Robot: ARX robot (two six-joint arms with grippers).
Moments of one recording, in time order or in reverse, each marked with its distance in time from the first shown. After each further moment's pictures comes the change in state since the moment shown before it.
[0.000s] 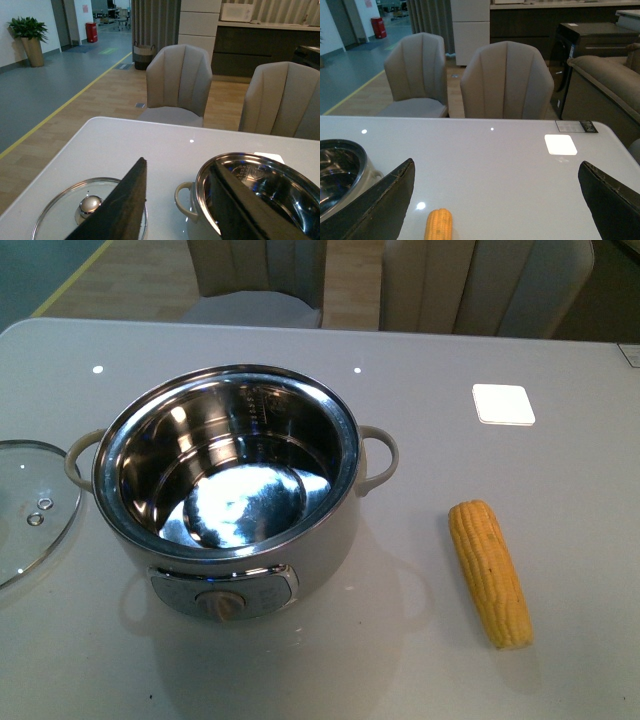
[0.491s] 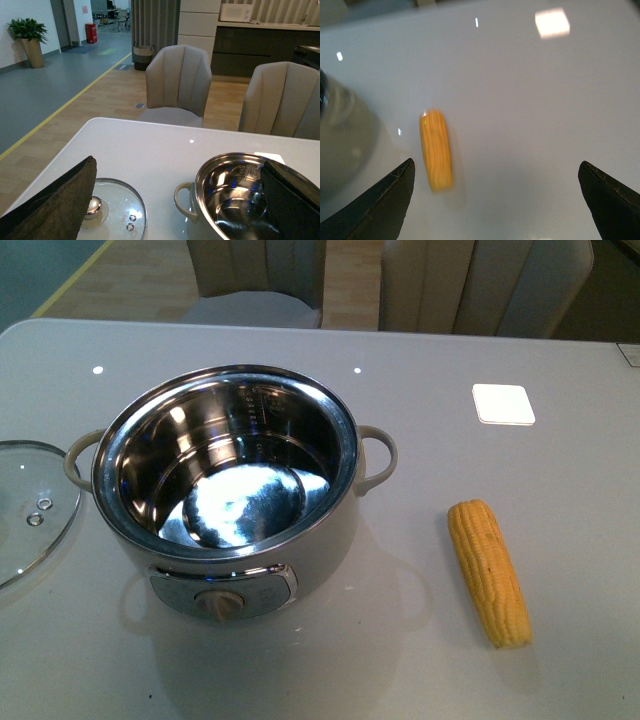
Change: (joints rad) left arm 0.000 -0.001 0.000 -0.001 0.001 0.003; right arm 0.045 0.285 0.159 -0.407 0.122 0.209
